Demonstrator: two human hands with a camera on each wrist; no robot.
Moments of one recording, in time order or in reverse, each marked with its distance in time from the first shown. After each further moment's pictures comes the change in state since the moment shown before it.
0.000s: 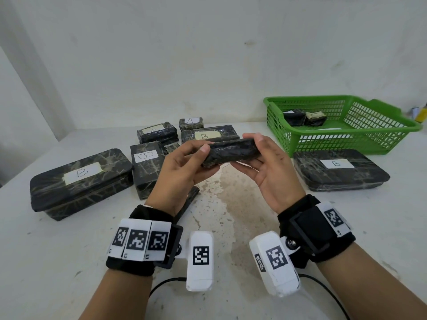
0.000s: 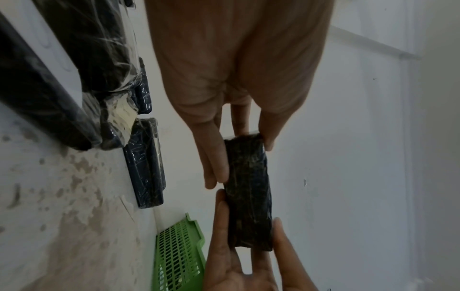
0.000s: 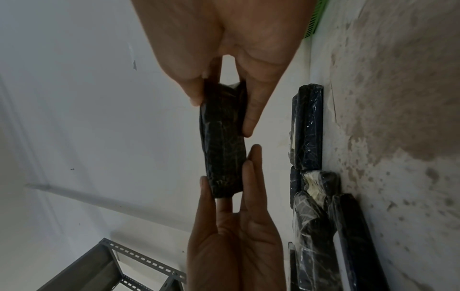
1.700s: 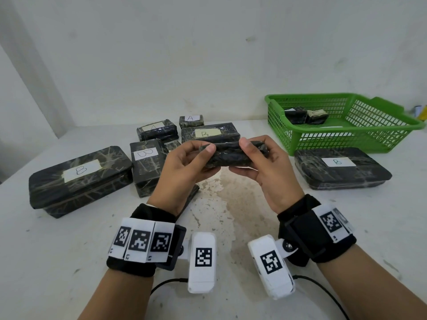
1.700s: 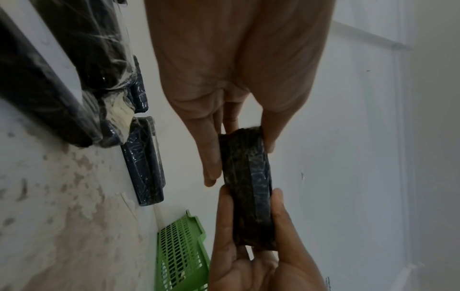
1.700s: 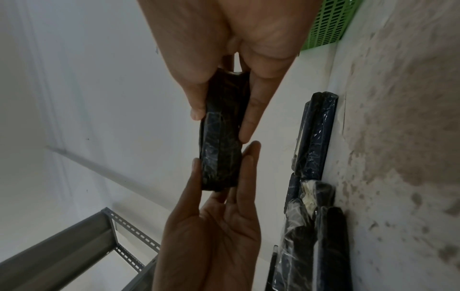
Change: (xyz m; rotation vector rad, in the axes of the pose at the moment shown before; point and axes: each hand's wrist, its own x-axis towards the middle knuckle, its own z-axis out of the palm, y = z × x) left_hand -0.002 -0.002 0.004 0.044 0.022 0.014; right_hand -0.004 0.001 0.005 -0.126 0.033 -0.029
